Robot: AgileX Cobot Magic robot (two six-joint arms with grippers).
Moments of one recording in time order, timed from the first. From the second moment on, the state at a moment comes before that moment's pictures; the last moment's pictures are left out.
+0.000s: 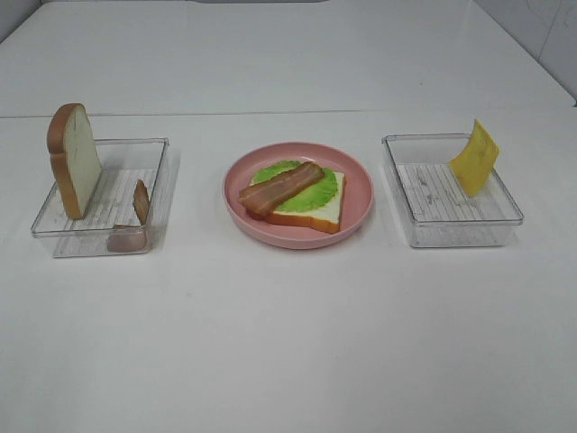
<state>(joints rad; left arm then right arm) 0.04 -0.01 -0.52 -0.07 1.08 0.04 0.06 0.00 -0.46 -0.03 1.10 -0.01</state>
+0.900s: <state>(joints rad) 0.04 0.26 -0.59 -0.07 0.95 0.02 0.06 0.00 -0.46 -0.03 1.10 -0.01</state>
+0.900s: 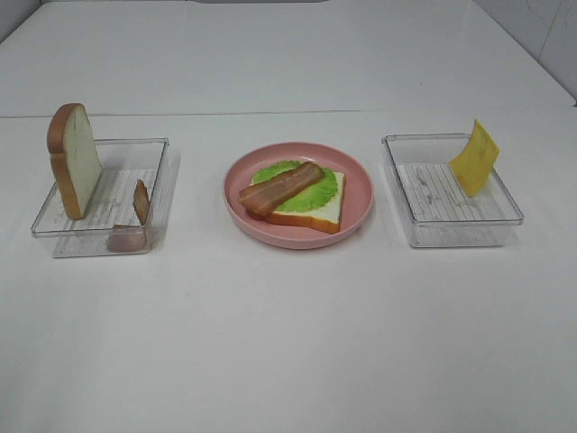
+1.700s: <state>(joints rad) -0.04 1.32 -1.13 -0.20 1.01 -0.01 0.06 0.00 -0.46 -0.03 1.10 -0.01</state>
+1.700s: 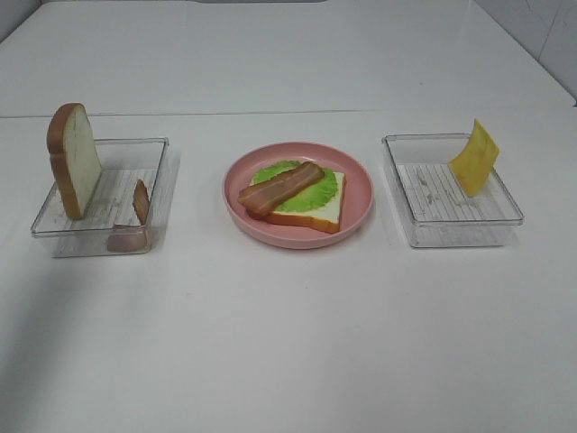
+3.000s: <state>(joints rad) -0.31 2.11 -1.55 -0.05 0.95 -0.29 0.06 0.00 -0.46 -0.03 1.10 -0.01</state>
